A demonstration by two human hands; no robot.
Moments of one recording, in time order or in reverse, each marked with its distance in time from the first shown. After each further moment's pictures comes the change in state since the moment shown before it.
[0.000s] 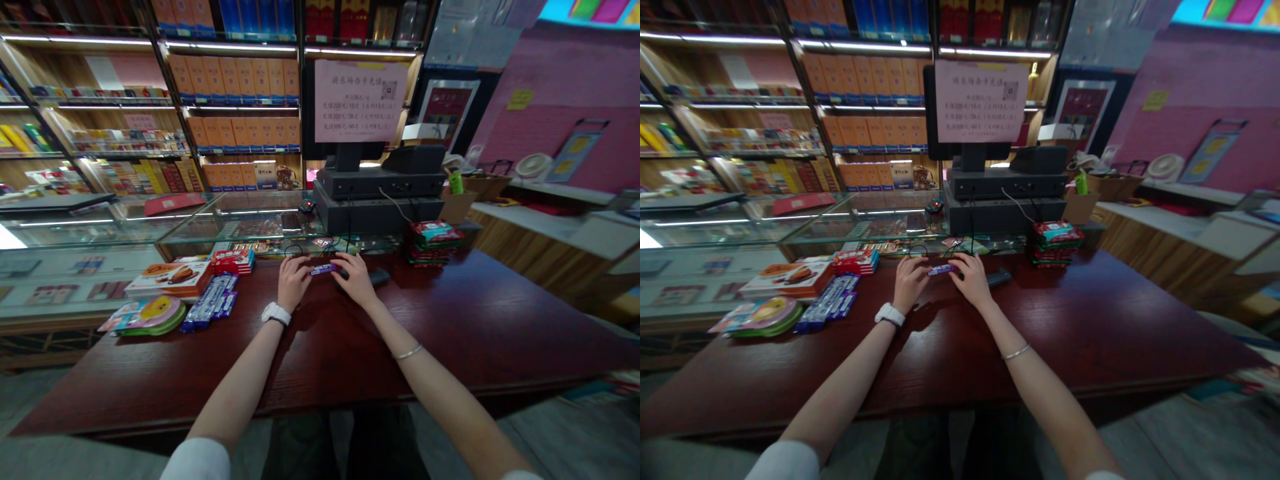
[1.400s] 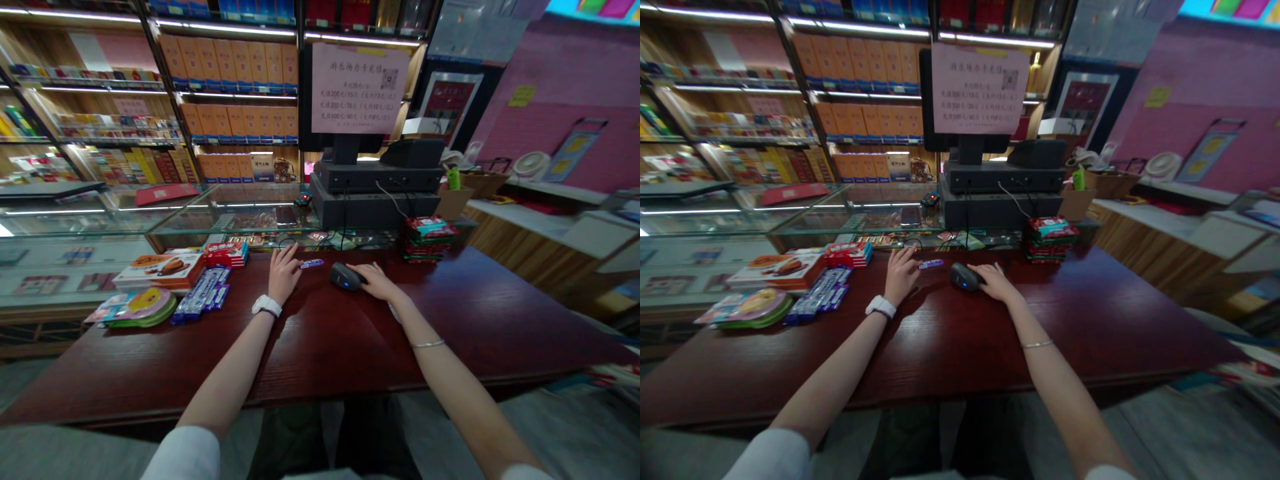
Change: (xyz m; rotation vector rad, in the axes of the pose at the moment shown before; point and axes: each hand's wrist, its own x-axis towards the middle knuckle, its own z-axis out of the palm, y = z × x) left_hand -0.004 -0.015 0.010 0.049 -0.033 -0.050; right_hand -0.035 0.098 -0.033 -0.109 -0.580 0.072
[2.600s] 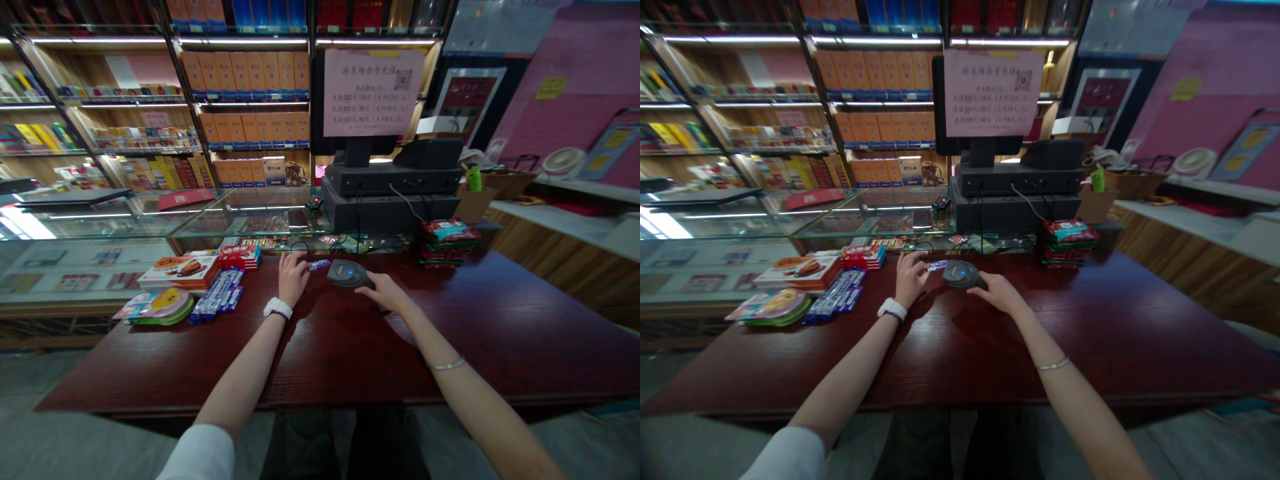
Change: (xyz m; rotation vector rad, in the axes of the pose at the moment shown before) left_hand -0.001 0.000 -0.004 0.082 0.040 -0.053; right_hand -0.005 -0.068 -0.031 0.312 0.108 -0.050
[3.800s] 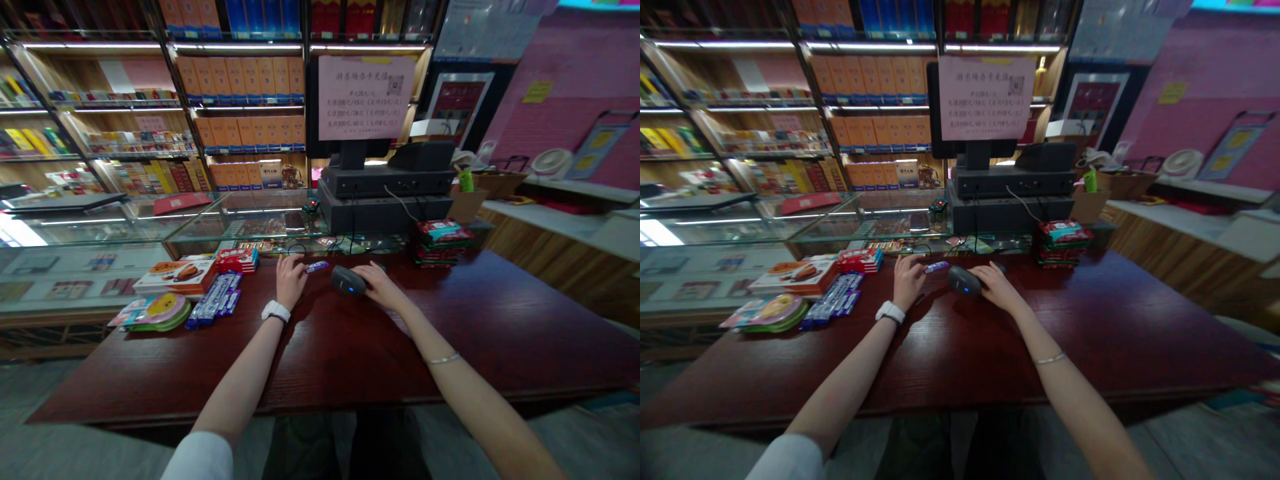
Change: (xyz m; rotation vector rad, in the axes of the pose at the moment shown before) left_hand 0.000 0.000 -0.003 -0.013 -0.019 -0.004; right_hand 0.004 0.028 0.006 -0.187 0.037 -0.191
